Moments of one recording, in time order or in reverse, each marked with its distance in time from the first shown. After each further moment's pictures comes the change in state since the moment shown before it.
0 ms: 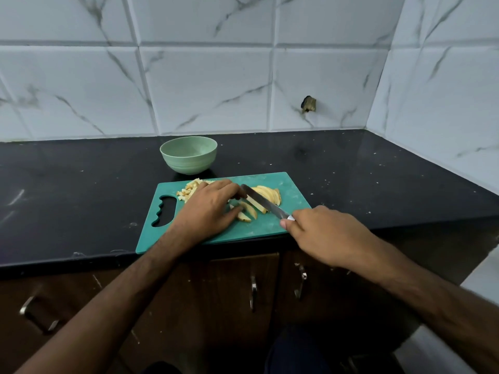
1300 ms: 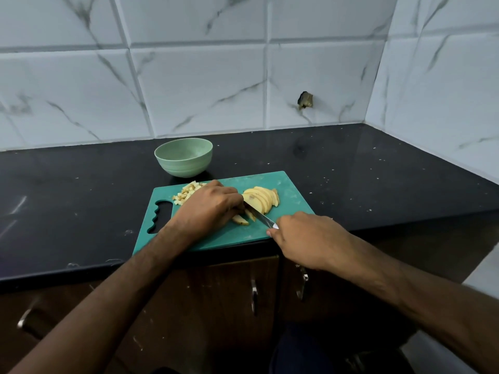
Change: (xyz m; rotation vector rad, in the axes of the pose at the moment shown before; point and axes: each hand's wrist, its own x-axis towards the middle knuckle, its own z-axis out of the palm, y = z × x) left_hand 0.018 0.001 -0.008 0.032 -0.102 0.214; right_hand 0.023 -0.005 0.020 -0.034 -0.007 -0.078
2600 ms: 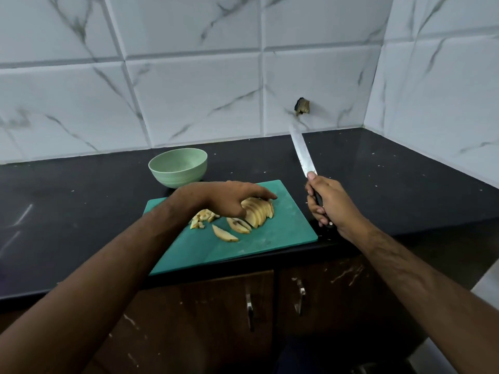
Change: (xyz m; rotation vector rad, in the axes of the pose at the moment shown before) left_hand 0.087 -0.023 -0.003 -0.310 -0.757 -0.160; right_hand 0.065 0.100 0.014 1.308 0.385 0.060
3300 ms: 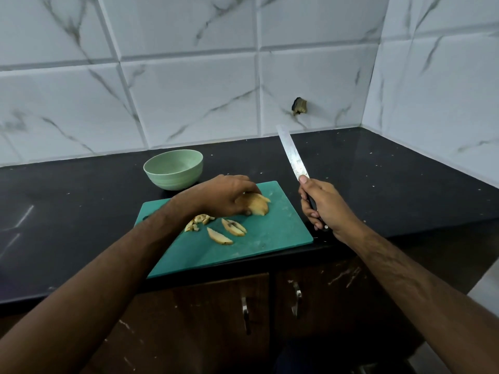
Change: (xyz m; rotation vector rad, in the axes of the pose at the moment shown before) left_hand 0.013 -0.016 0.011 0.236 0.278 0.007; right_hand -0.001 0.003 0.000 -0.013 -0.044 -0.030
